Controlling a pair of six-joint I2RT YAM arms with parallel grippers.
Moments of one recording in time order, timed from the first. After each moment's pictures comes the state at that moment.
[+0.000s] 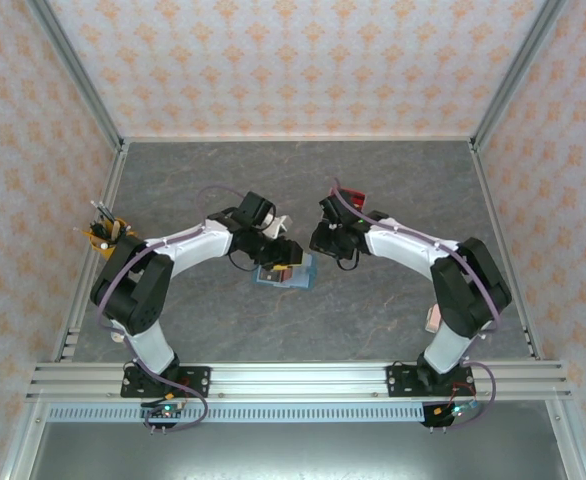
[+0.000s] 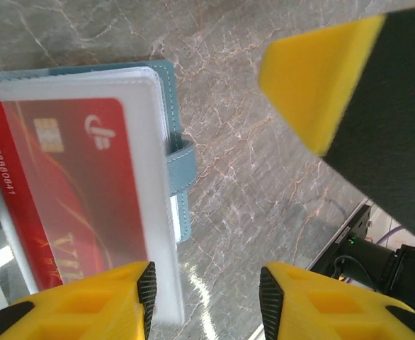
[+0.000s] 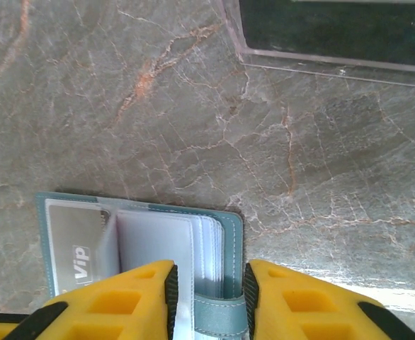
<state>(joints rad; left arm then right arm) -0.49 1.73 1.07 -0.43 0.65 -0.58 0.60 1.68 1.09 -0.46 -0.11 0.82</state>
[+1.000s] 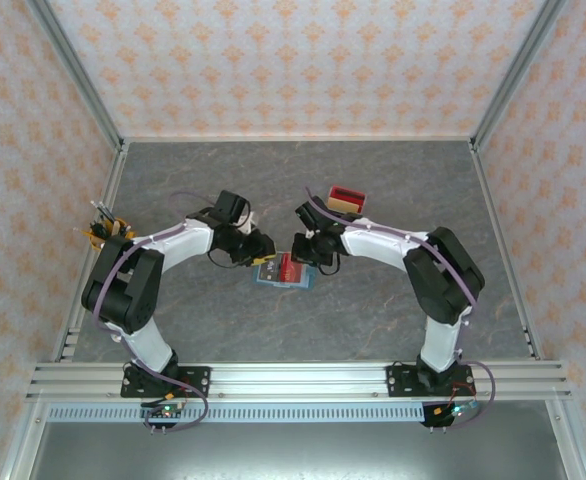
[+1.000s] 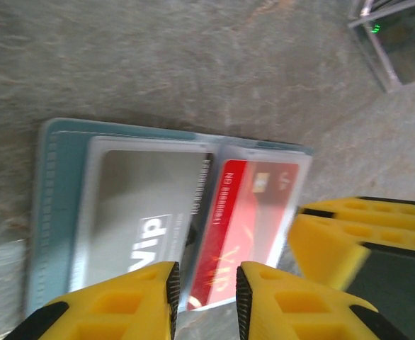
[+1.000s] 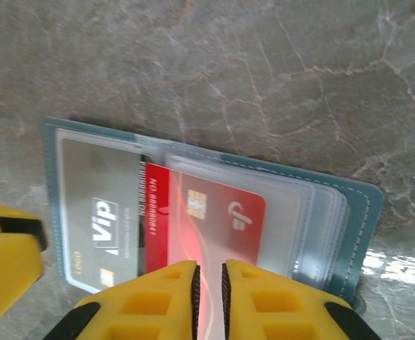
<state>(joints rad) -0.34 1.71 0.99 -0.40 0.56 -0.72 0.70 1.84 1.20 -0.48 -0.22 0.78</state>
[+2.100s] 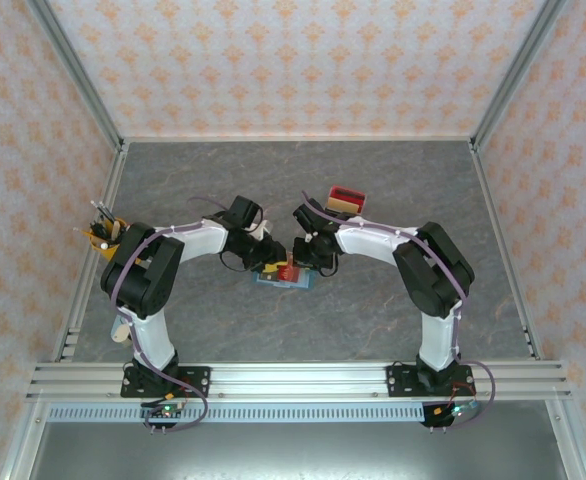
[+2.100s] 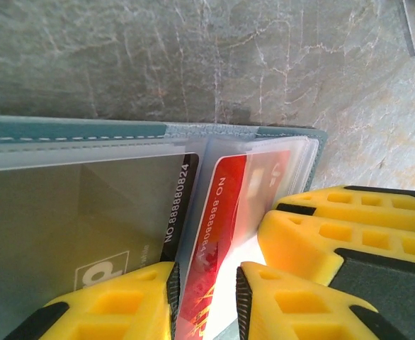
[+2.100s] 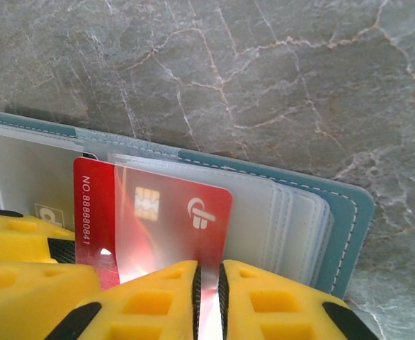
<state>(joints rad) -0.39 1.84 1.02 -0.36 0.65 -0.74 0.69 1.91 1.23 -0.53 -0.22 0.77</state>
